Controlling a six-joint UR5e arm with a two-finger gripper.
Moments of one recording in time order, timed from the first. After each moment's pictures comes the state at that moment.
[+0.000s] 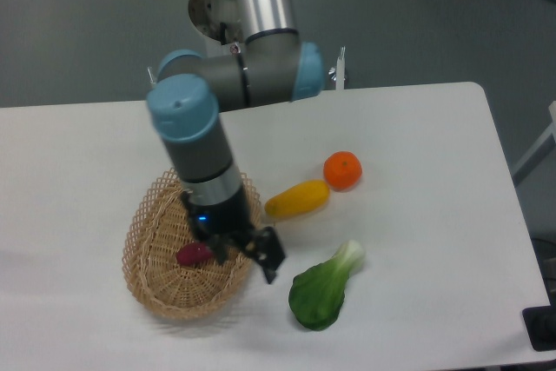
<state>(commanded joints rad) 2.29 -1.94 -1.55 -0.70 1.71 0.86</state>
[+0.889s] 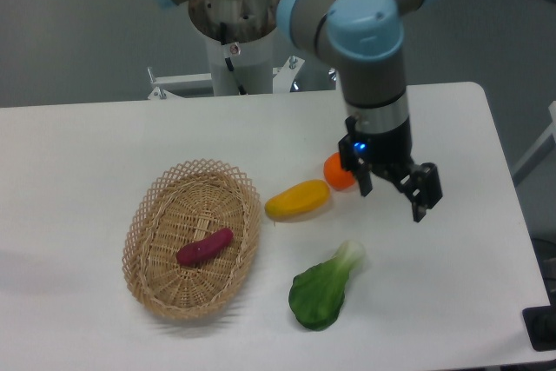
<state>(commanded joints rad) 2.58 -1.81 -1.56 -0.93 1.56 1.46</state>
